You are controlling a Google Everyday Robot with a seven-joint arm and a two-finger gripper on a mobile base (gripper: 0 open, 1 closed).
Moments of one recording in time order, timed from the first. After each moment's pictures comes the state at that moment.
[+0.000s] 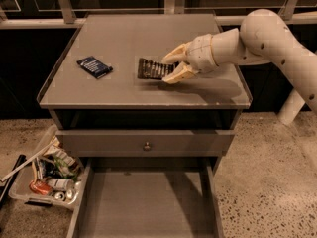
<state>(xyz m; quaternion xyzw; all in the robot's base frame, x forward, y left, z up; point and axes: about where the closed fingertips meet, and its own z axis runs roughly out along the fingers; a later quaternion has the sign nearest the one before) 0.680 -0.055 0.873 -0.68 0.52 0.11 0.50</state>
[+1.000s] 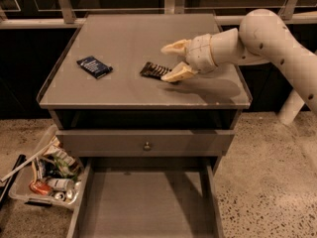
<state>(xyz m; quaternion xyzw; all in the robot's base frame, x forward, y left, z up) 0.680 -0.055 0.873 -0.68 0.52 0.11 0.50</state>
